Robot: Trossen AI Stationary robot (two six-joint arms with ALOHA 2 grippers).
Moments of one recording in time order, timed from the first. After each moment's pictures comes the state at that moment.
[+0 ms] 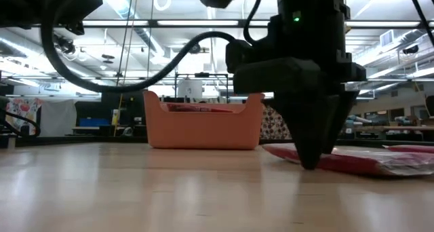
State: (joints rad) left arm -0.28 0.02 0.12 0.13 -0.37 0.22; right arm 0.43 2.28 1.76 -1.20 0.11 1.25
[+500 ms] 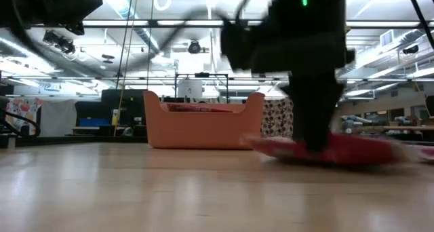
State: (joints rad) left arm -0.28 0.02 0.12 0.12 -0.37 0.22; right arm 0.44 2.30 1.84 -1.28 0.16 1.02
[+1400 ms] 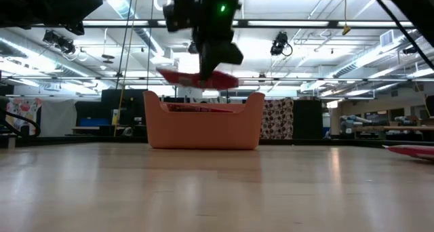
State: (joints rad) left arm -0.28 0.02 0.12 0.13 -0.37 0.22; right arm 0.15 2.29 2.16 -1.23 0.76 -0.23
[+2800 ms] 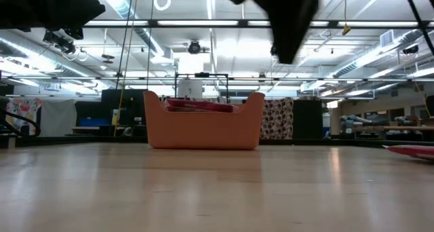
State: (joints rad) left arm -0.28 0.02 0.12 0.10 -0.43 0.19; right arm 0.36 2.21 2.10 -1.57 0.25 0.92
